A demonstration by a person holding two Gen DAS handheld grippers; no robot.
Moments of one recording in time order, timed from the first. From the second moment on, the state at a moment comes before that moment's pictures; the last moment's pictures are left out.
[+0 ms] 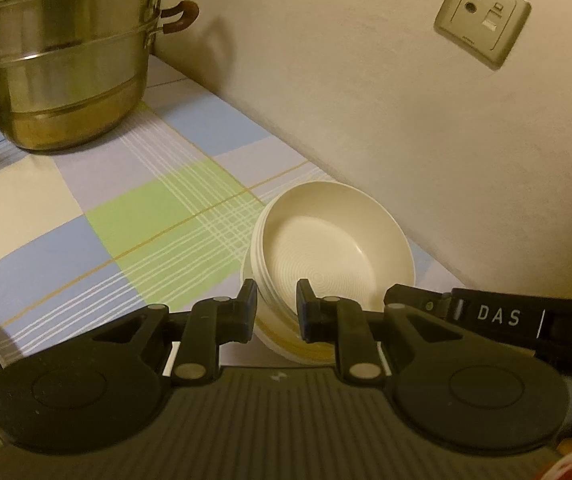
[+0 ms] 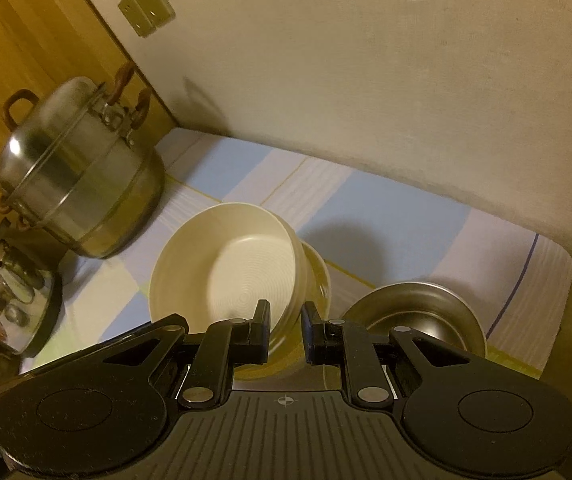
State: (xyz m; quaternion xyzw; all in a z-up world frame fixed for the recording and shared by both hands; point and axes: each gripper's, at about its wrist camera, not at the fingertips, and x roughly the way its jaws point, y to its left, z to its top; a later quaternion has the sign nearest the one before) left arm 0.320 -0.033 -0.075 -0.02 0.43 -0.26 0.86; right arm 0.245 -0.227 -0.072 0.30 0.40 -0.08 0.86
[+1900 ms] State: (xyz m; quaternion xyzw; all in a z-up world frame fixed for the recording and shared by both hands) left arm 0.210 0.016 -0.046 -0.03 0.44 -0.19 0.87; right arm 0.157 -0.218 -0.047 0.27 0.41 0.03 0.87
